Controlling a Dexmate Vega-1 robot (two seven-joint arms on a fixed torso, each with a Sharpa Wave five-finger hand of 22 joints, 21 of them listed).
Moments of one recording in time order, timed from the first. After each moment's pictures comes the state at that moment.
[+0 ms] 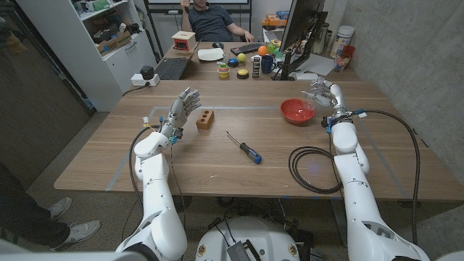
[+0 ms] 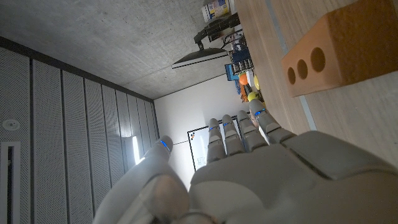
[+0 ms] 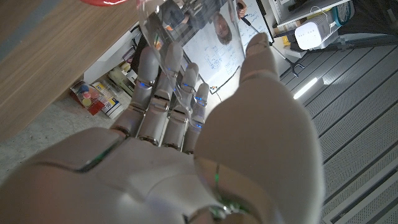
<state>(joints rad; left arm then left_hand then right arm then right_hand) 0.78 -0.26 -0.59 -1.36 0.26 -0.15 -0.75 0.18 0.00 0.44 0.12 0.34 0.20 -0.05 0.19 0.18 0.18 0.00 0.20 0.19 0.12 -0.03 0.20 0.19 0.00 -0.02 0.69 0.17 -0.86 0.04 0.28 -1.36 -0.55 0.39 -0.01 1.12 -0.16 0.14 -0.14 0.22 0.62 -0.01 0.42 0.36 0.76 -0.02 0.60 0.37 0.93 -0.01 0.41 0.56 0.52 -0.05 1.36 0.60</state>
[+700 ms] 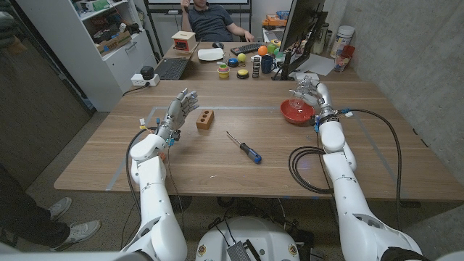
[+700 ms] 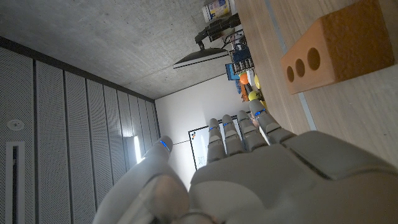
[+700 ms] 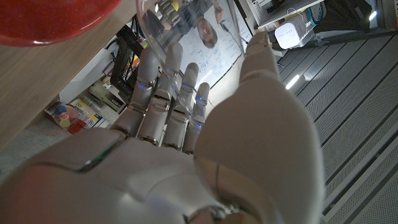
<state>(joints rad) 0.82 -0.27 -0.59 -1.41 0.25 -0.13 -0.77 0.18 0.00 0.44 0.13 0.34 0.20 -0.05 0.19 0.18 0.18 0.00 0.20 0.19 0.12 -0.03 0.20 0.19 0.00 -0.02 0.68 0.17 -0.81 0.06 0.23 -1.25 -0.53 0.46 -0.02 1.12 -0.16 0.14 -0.14 0.22 0.64 -0.01 0.43 0.36 0.76 -0.03 0.60 0.37 0.94 -0.01 0.41 0.57 0.51 -0.05 1.38 0.59</state>
